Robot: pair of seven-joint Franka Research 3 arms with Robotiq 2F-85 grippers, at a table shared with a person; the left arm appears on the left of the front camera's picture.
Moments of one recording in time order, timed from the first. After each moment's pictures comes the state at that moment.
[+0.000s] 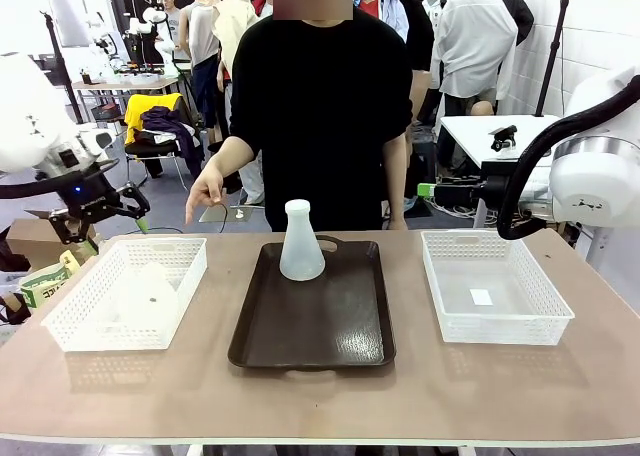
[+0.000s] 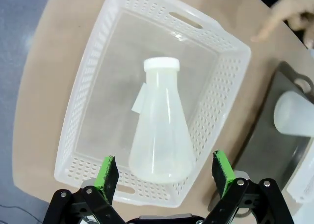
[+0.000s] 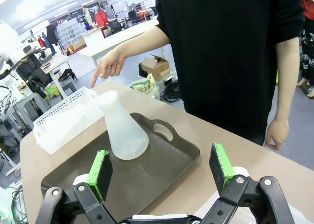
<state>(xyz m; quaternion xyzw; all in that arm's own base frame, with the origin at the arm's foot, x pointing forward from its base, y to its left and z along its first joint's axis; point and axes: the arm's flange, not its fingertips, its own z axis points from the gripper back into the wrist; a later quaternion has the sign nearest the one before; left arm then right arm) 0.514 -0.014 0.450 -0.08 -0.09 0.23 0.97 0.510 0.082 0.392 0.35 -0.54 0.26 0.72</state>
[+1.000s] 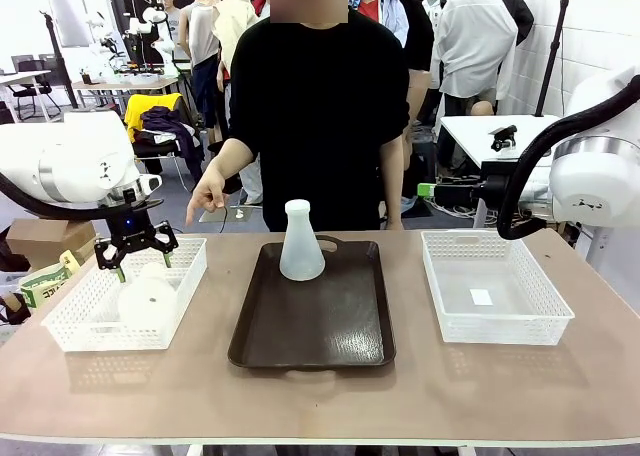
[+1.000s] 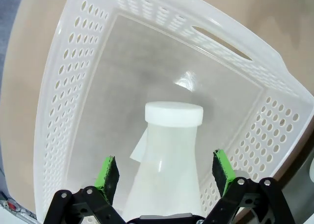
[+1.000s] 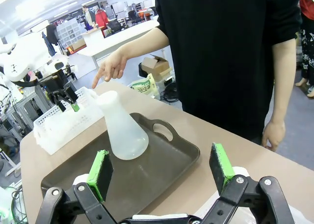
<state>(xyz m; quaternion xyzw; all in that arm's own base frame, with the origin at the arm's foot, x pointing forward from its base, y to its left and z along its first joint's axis) 0.580 -0.034 0.353 -0.01 -0.03 0.24 0.97 0.510 0.082 0.392 0.35 -0.54 0.26 0.72</state>
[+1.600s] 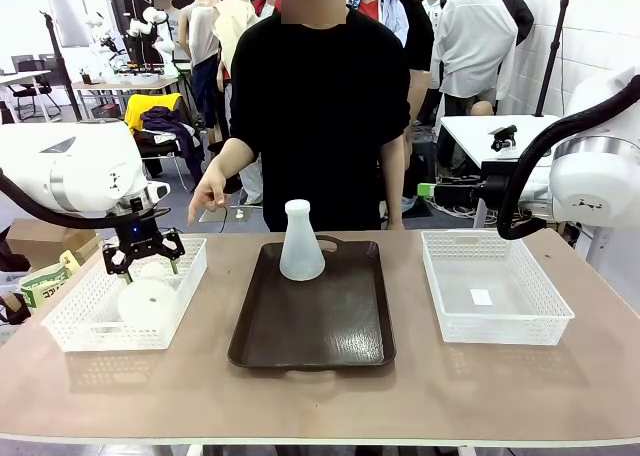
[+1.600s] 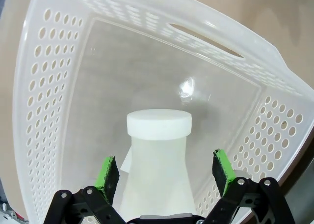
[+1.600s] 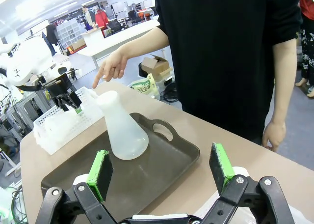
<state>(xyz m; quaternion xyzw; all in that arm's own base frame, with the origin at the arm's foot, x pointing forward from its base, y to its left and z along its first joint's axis) 0.585 -0.046 0.336 -0.01 -0.03 0.21 0.98 0.510 0.082 0.392 0.35 -0.54 0.26 0.72</state>
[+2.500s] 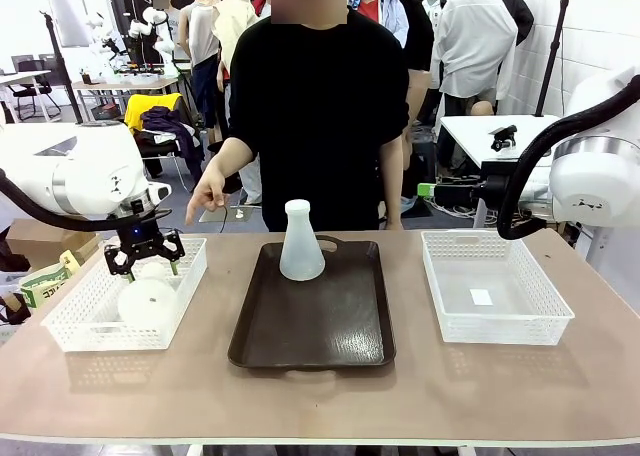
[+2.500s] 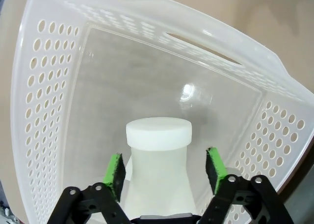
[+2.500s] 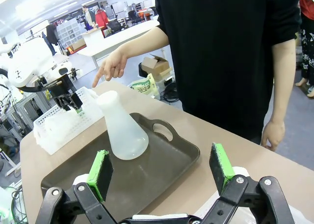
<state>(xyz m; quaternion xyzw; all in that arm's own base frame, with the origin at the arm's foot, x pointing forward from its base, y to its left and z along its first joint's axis) 0.588 -0.043 0.331 -0.01 -0.04 0.20 0.98 0.510 0.082 0.392 0.35 -0.54 0.26 0.72</state>
